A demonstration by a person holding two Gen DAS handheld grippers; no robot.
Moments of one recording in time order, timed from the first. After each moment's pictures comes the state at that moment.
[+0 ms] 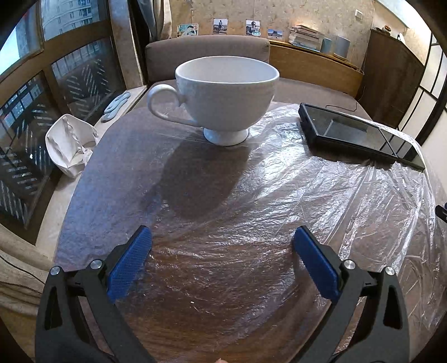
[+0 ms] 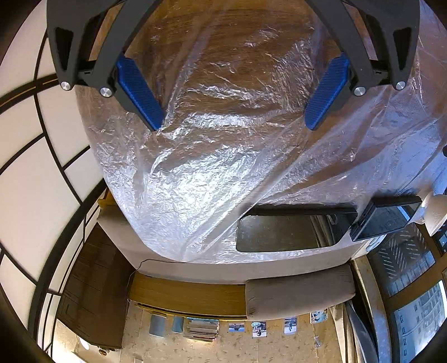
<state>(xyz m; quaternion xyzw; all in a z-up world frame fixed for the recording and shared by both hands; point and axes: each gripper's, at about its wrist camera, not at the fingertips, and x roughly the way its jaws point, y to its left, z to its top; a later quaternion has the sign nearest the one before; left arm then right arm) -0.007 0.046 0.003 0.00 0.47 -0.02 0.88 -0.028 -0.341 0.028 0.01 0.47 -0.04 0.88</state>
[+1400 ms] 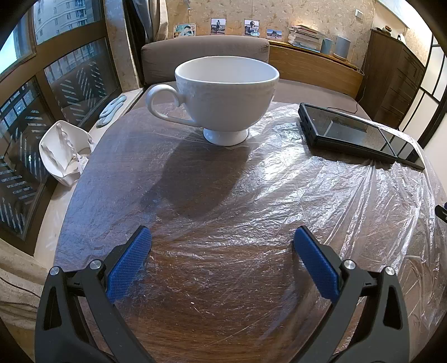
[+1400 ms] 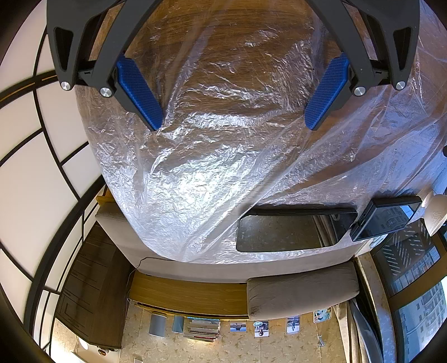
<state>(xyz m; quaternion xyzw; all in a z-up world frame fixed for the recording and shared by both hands) 0.002 0.038 0.000 0.00 0.47 -0.02 0.88 -0.025 -0.341 0.031 0.01 0.47 -0.04 0.88</state>
